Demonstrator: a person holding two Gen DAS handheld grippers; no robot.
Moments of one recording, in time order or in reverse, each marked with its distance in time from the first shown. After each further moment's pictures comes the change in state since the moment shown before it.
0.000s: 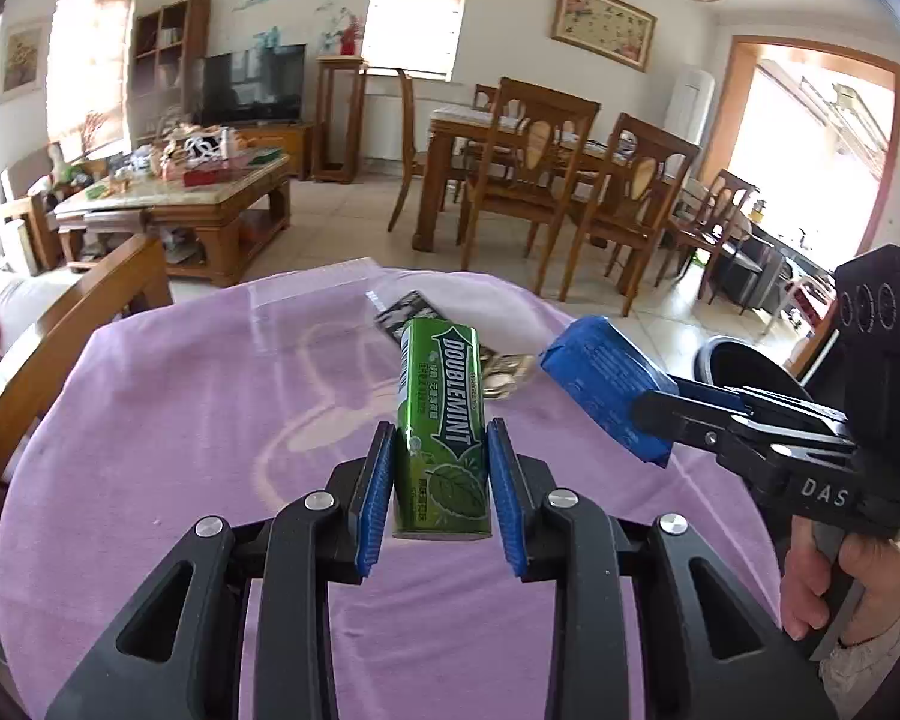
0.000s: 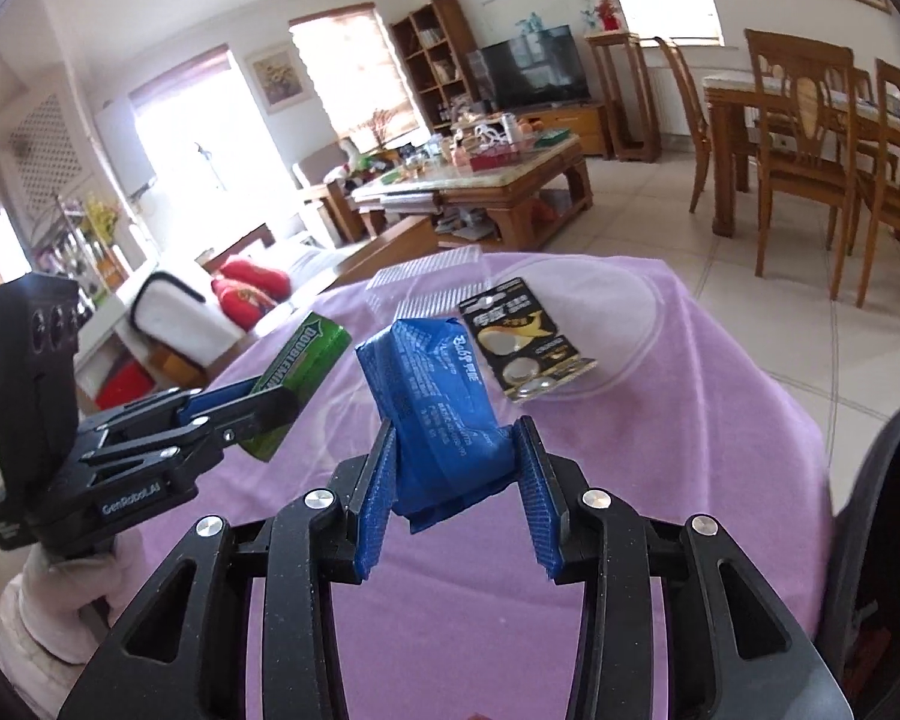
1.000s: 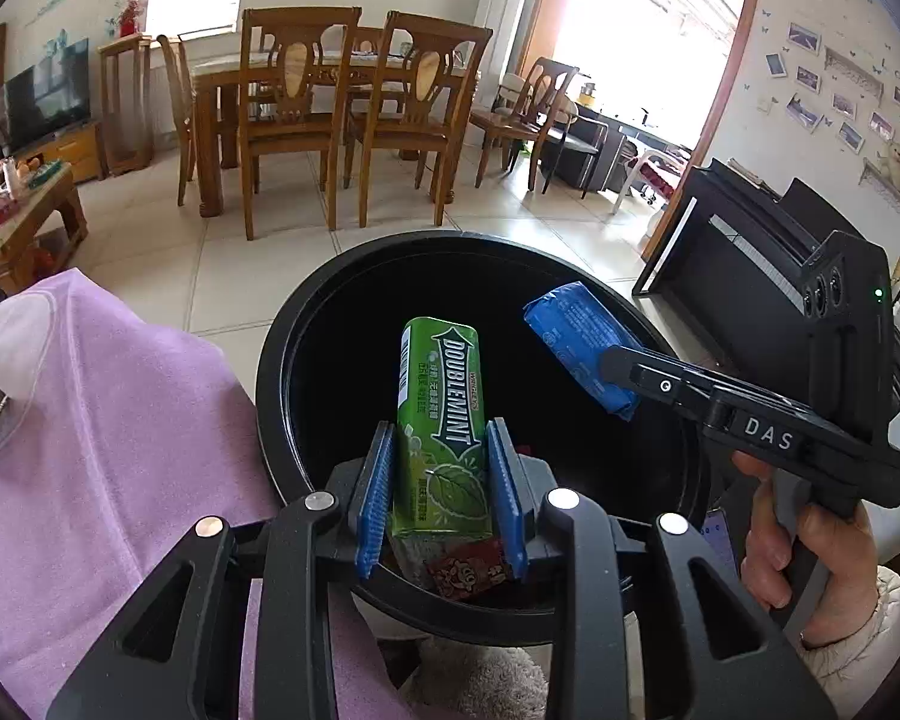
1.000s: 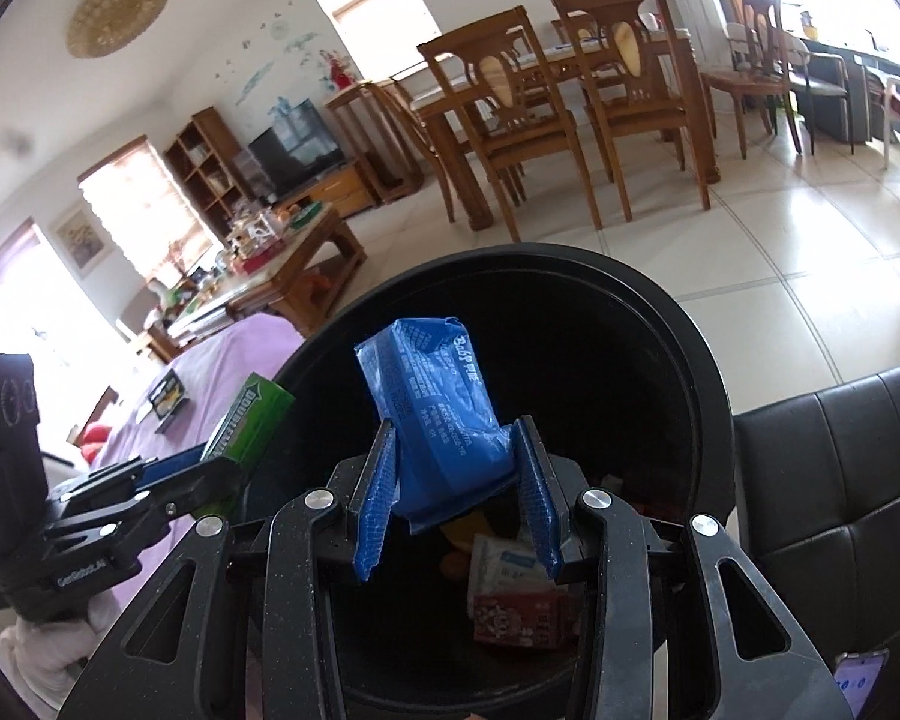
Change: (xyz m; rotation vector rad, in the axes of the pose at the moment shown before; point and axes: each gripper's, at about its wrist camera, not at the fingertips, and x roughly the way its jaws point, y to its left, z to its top) left arm 0.116 -0.251 -0.019 0.249 0.187 -0.333; right arm -0.190 -0.260 -0.124 0.399 -0.136 -0.349
